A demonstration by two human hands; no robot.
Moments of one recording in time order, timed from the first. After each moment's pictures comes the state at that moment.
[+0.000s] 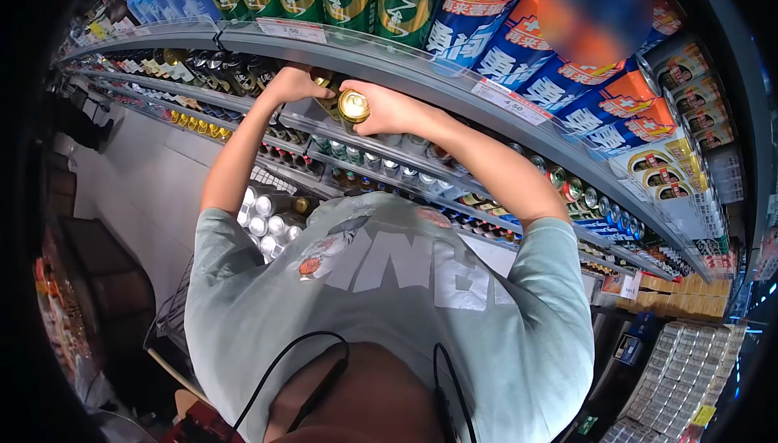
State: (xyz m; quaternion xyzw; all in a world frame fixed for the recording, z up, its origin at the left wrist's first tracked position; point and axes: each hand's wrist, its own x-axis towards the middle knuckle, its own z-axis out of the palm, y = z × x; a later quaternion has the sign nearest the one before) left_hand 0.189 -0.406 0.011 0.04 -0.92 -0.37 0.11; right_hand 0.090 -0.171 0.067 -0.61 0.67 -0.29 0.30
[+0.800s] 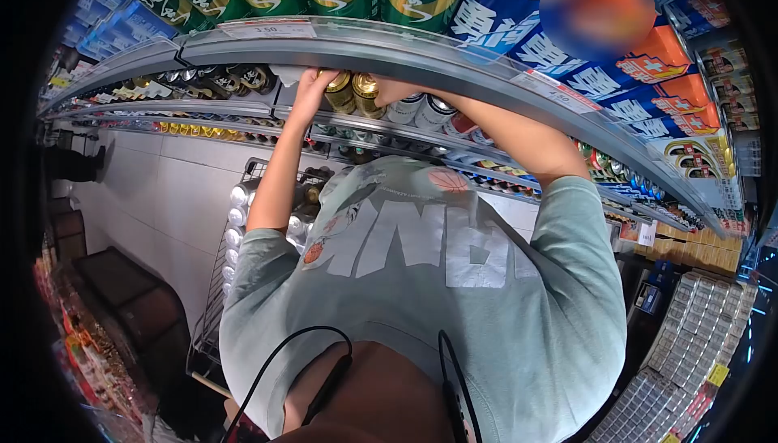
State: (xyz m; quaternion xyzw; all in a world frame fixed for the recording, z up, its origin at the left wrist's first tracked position) left_hand 0.164 -0.388 -0.108 0.10 -0.65 -0.74 0.17; right_hand 0.026 -0.217 -0.013 -0.69 0.71 -0.10 0.11
